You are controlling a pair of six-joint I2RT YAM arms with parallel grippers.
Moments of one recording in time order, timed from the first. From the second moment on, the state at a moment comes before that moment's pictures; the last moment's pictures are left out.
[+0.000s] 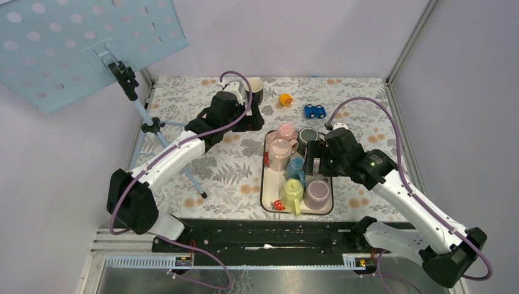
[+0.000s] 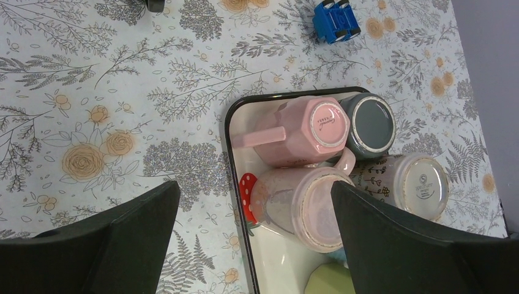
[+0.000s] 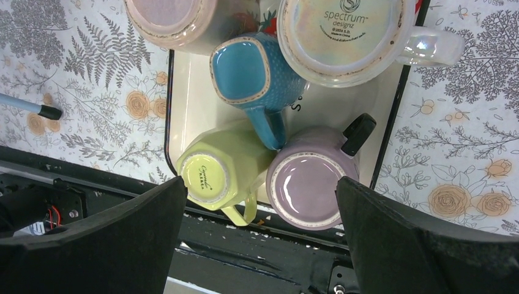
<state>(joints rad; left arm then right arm) -0.56 1.46 1.22 -0.30 -0.01 -0.49 0.66 0.99 1.02 -0.91 0.12 0.61</state>
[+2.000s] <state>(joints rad) -0.56 1.46 1.22 -0.35 -0.01 -0.49 0.89 1.04 1.03 -0.96 0.20 0.76</state>
